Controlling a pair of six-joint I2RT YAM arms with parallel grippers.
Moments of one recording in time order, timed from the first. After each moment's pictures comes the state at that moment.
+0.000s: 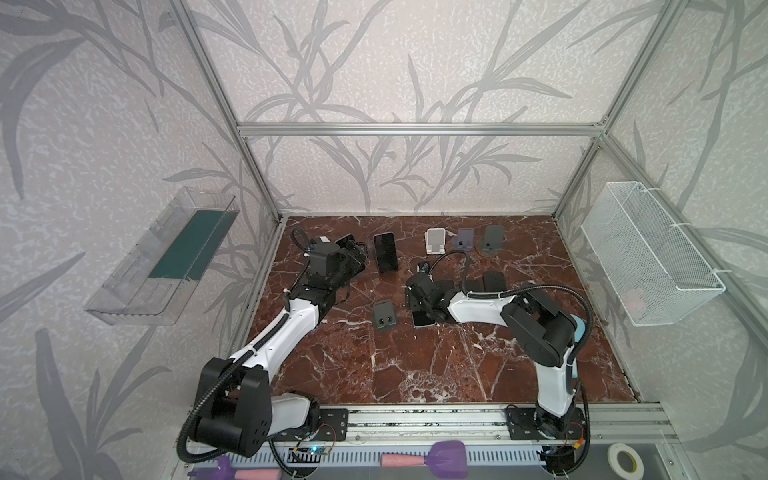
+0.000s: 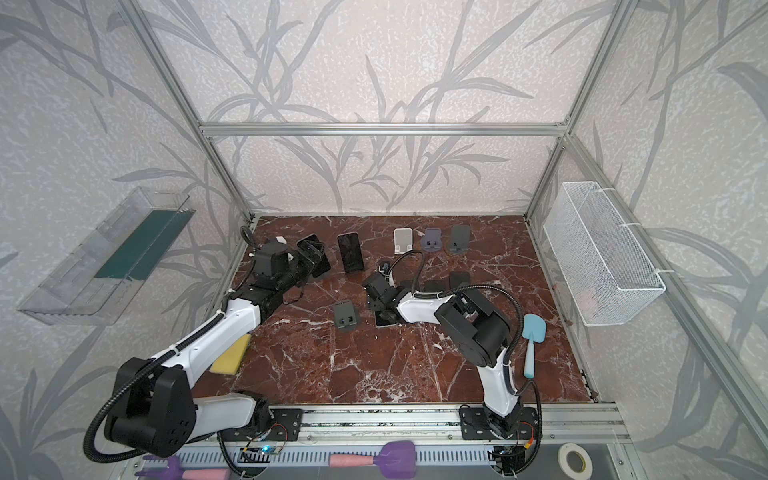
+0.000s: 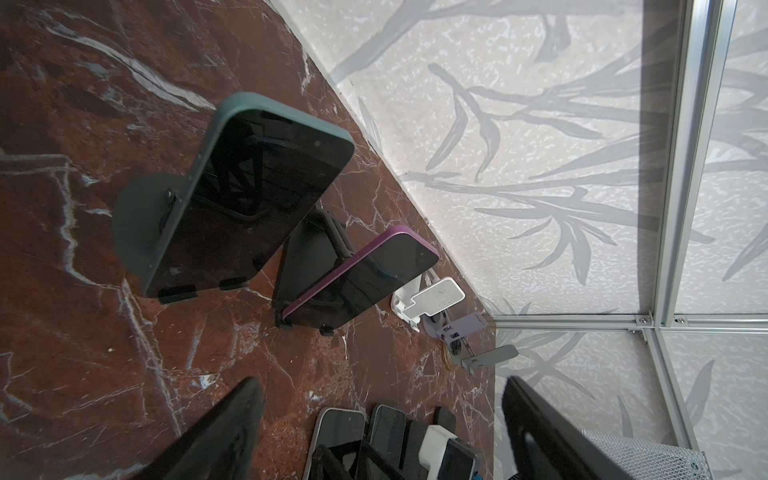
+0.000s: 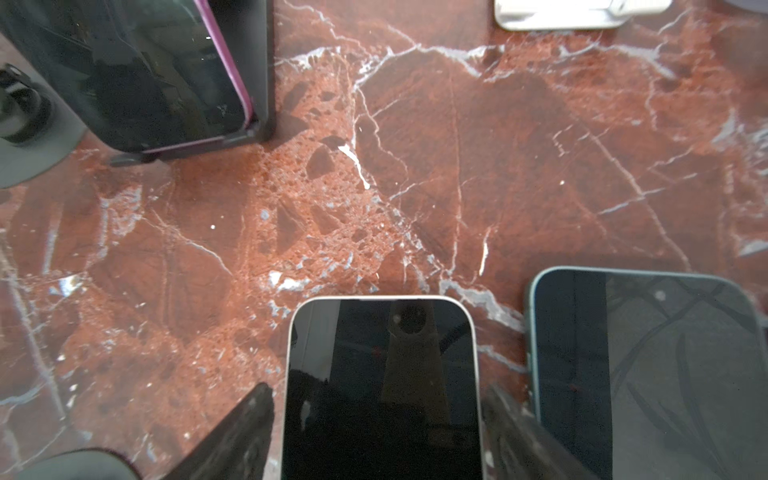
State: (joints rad) left arm -0.23 1.29 0.82 0.03 0.07 -1.07; right arm 0.82 1.98 1.15 -0.03 0.37 0.60
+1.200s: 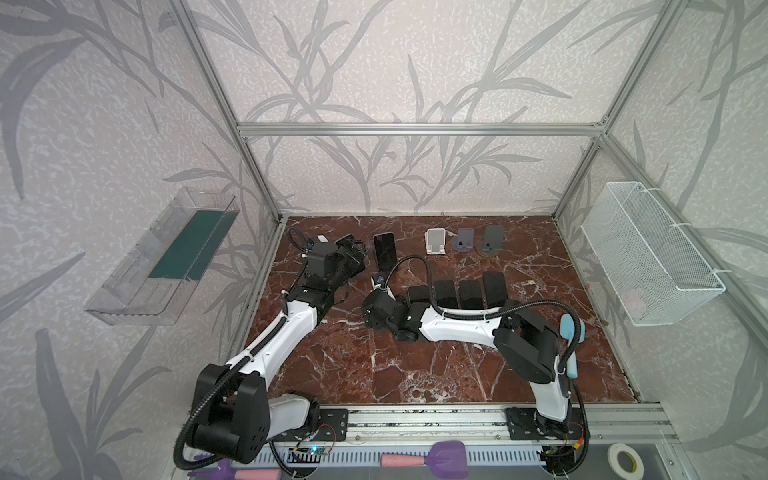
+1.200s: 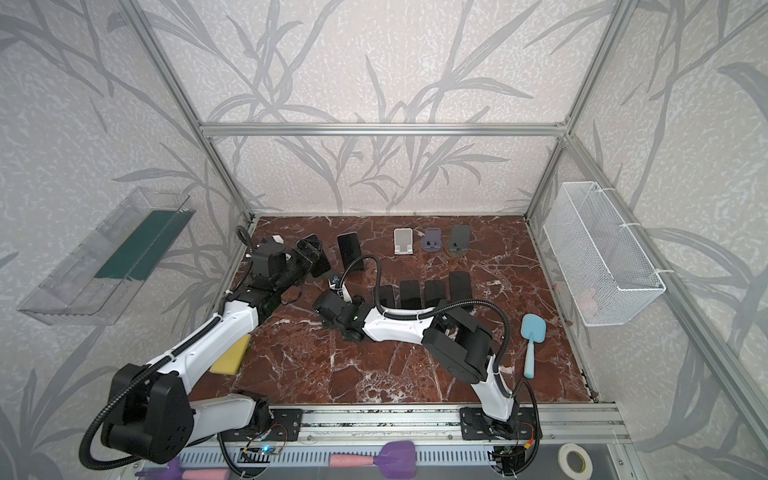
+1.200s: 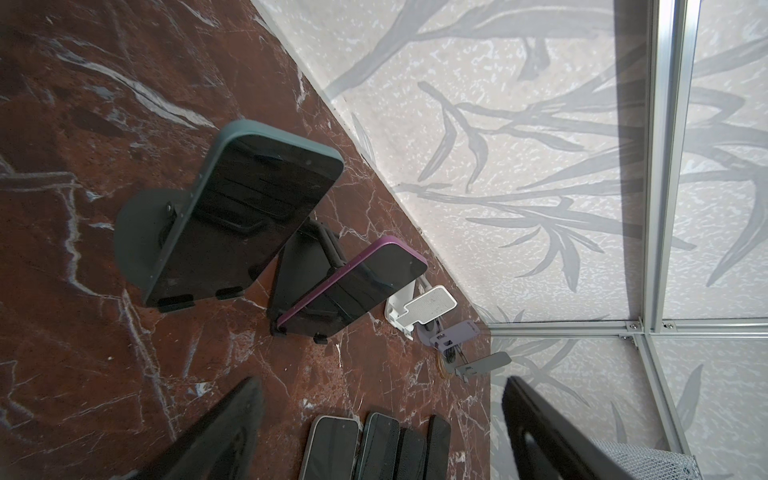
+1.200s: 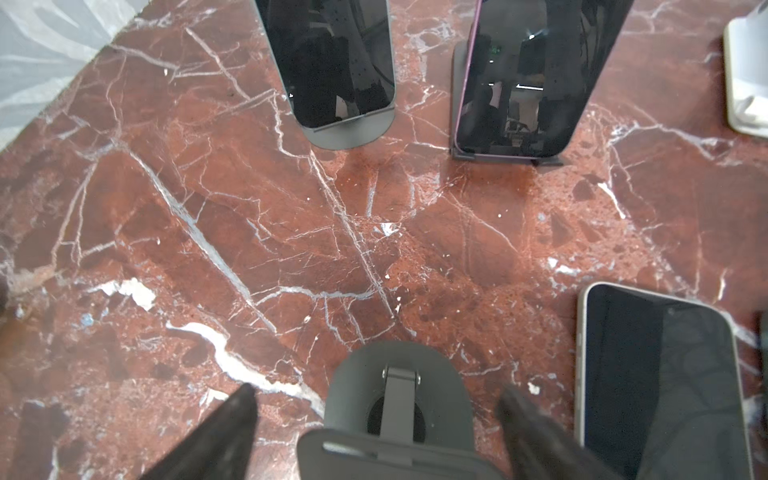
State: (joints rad) left arm -0.23 1.26 0.82 0.03 0.04 -1.07; right arm 1.11 2.04 1.40 -0.16 0.44 0.58
